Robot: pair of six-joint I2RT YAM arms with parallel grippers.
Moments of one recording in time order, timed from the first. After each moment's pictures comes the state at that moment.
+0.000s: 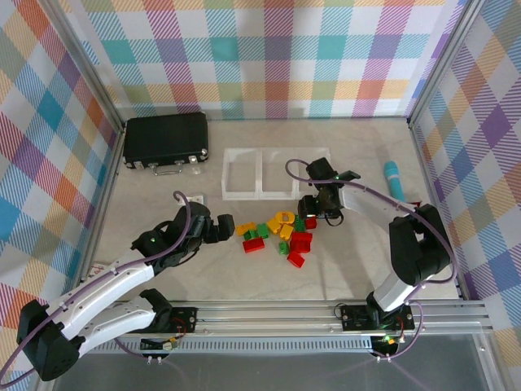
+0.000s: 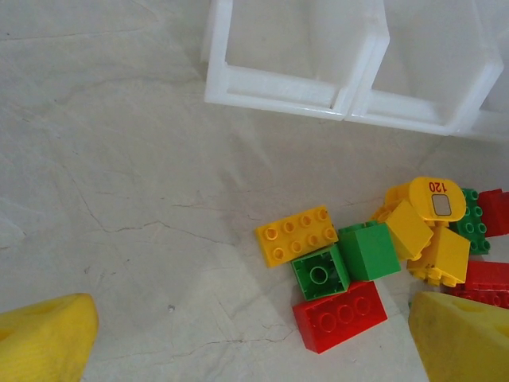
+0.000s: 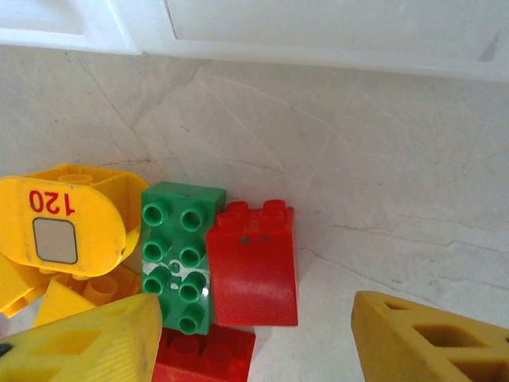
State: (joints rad) left arm -0.72 0.90 0.68 -0.56 -0.26 -0.70; right arm 0.49 1.63 1.10 -0.76 -0.03 0.38
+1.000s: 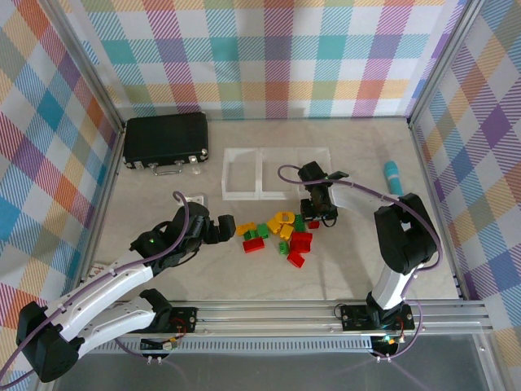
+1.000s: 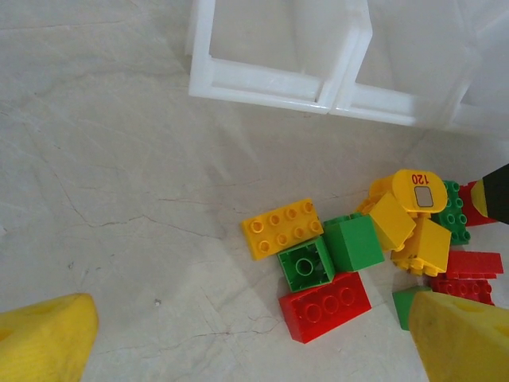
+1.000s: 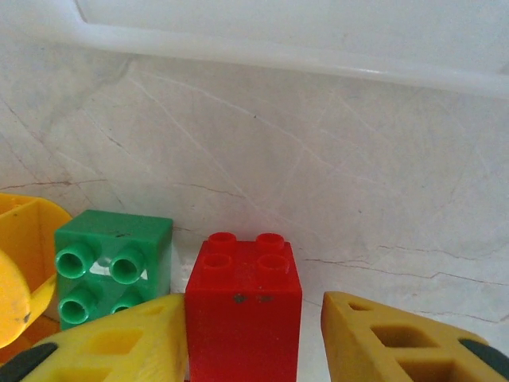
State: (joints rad) left arm -0.72 0.89 0.68 -0.56 -0.23 -0.70; right arm 0.52 1.74 1.13 -0.76 0.08 0.37
